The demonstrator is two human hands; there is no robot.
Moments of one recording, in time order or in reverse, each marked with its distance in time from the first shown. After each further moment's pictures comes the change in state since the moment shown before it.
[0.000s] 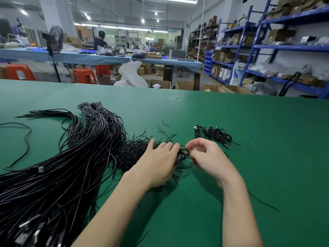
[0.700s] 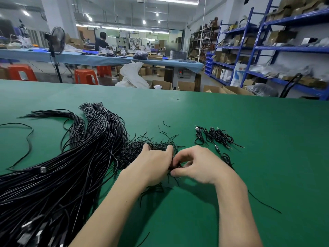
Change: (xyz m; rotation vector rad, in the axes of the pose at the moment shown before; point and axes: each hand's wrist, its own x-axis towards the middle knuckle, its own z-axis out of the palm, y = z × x) left_hand -0.006 -0.010 -0.009 -0.035 -0.093 -0.039; right_hand -0.008 -0.019 0.007 -0.473 -0.293 -0.127
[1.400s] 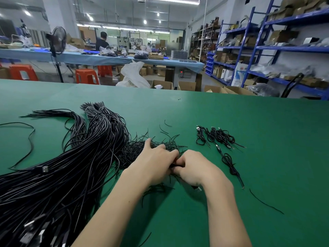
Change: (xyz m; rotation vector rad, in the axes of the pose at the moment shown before) left_hand 0.003 -0.001 -0.003 0.051 -0.044 0.028; right_hand 0.011 -0.012 0.020 -0.183 -0.061 0.180
